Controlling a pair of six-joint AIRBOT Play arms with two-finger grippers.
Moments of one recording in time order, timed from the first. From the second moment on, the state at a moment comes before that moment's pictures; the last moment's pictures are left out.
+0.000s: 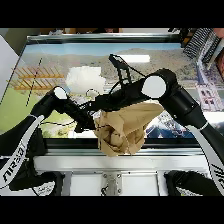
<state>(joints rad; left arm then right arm) -0.26 -1.43 1.08 0.91 -1.47 0.03 0.68 -1.32 1.56 -1.11 1.19 1.88</state>
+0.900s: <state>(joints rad) -0.20 -1.43 1.08 0.92 -1.52 0.03 0.40 -1.13 1.55 -1.05 1.50 1.58</state>
